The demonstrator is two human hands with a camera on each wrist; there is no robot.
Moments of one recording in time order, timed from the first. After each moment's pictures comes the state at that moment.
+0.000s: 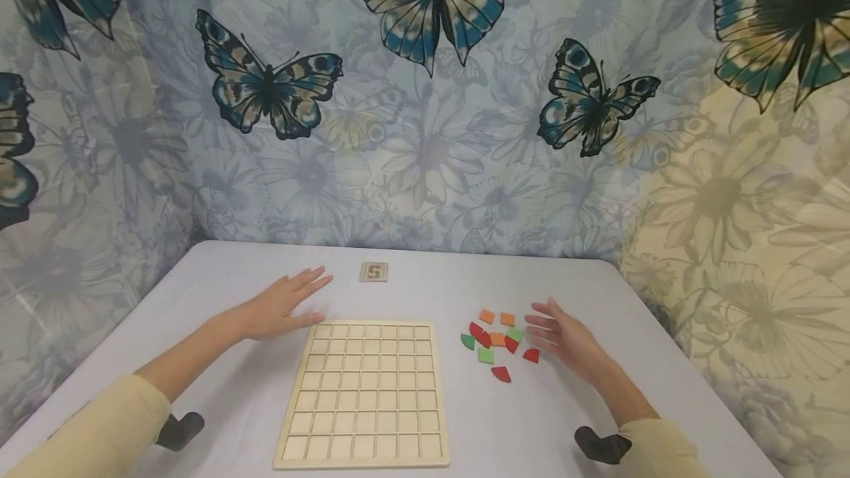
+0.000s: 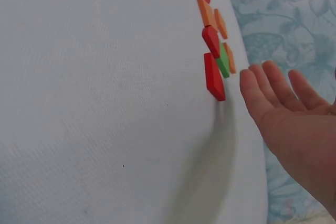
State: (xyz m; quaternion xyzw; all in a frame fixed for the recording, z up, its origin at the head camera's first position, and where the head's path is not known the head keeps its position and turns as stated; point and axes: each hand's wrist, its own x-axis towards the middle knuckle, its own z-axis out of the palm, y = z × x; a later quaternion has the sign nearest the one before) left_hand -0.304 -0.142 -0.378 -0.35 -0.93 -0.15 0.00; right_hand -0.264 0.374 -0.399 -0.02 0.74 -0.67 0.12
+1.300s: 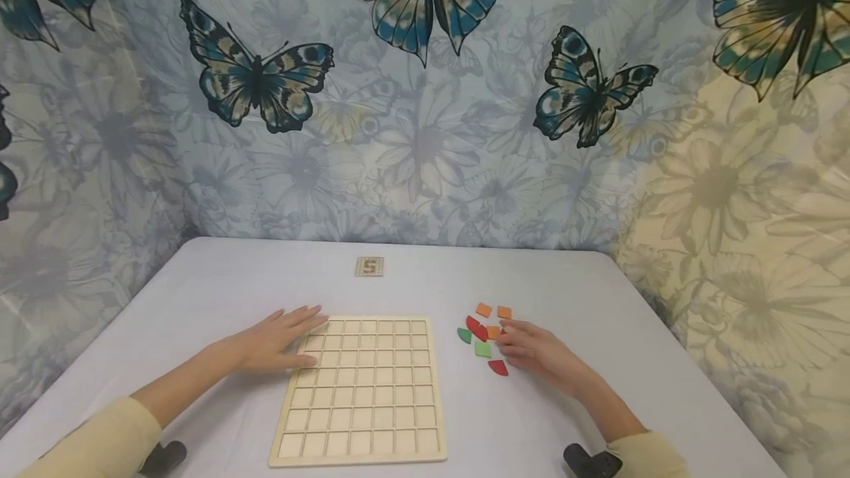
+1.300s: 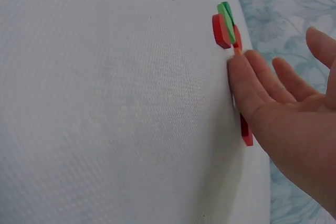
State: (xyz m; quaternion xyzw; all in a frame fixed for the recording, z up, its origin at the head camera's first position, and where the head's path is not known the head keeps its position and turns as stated) left_hand -0.284 -0.144 -0.428 -0.34 -0.93 -0.14 -0.08; right_hand -0.246 0.343 -0.414 -0.06 0.75 -0.62 0.20
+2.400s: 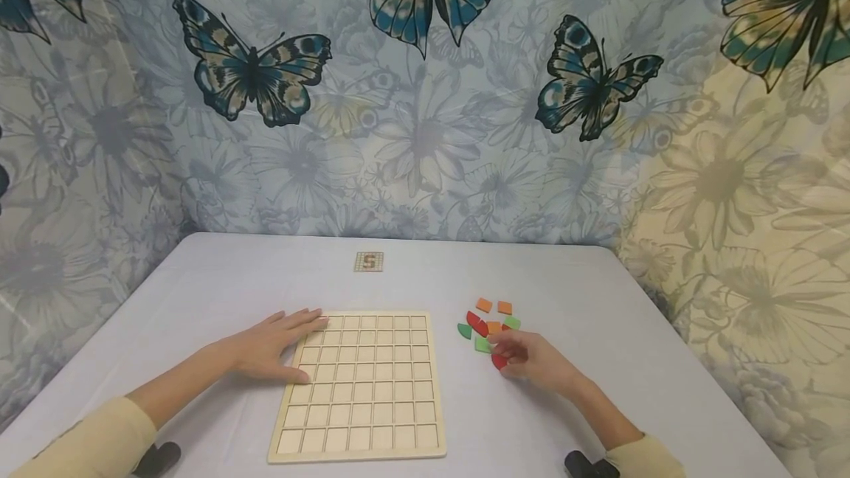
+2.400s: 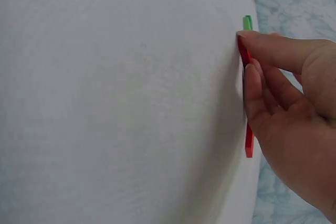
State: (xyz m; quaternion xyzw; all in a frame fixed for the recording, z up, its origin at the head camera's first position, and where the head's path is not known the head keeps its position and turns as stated) left_hand -0.281 -0.147 -0.436 -0.36 -0.92 -0.14 -0.09; right_hand -0.241 0.331 -0.424 -0.17 0.89 -0.41 0.11
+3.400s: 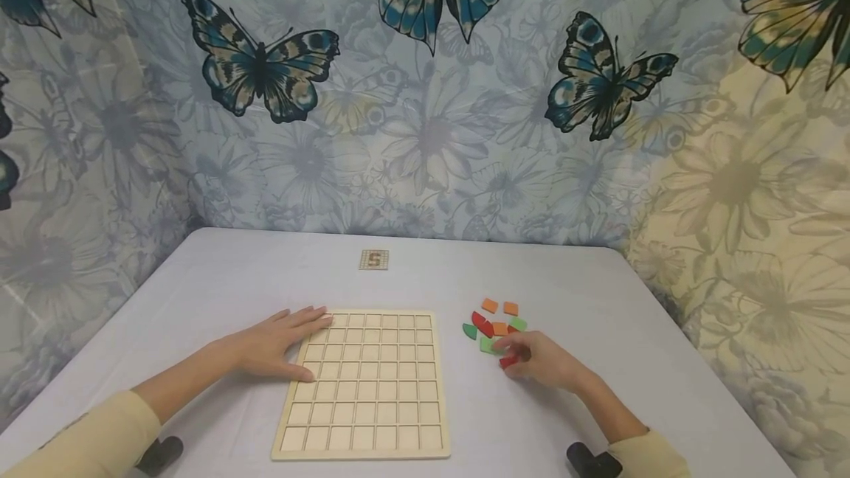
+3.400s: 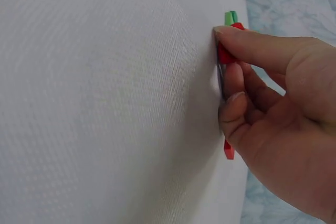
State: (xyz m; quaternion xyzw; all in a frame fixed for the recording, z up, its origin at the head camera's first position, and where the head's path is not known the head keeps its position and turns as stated) left_hand -0.282 -0.149 -0.435 -0.38 -0.91 -0.14 -0.08; right_hand -0.248 0.329 -0.416 -0.19 0.90 -0.37 0.14
